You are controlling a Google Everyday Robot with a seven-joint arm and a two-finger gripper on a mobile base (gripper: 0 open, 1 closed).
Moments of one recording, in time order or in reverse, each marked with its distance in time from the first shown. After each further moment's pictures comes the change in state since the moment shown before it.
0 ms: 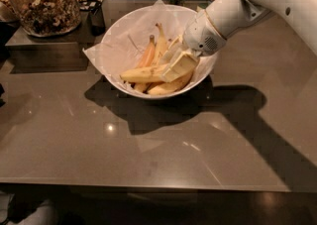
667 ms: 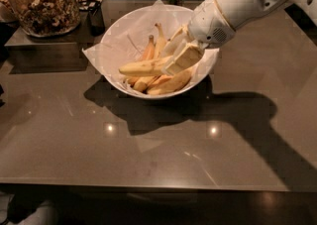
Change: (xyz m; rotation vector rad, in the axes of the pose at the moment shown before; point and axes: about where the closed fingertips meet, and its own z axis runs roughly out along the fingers) arm -0.020 0.014 -0.029 0.033 -0.028 -0.053
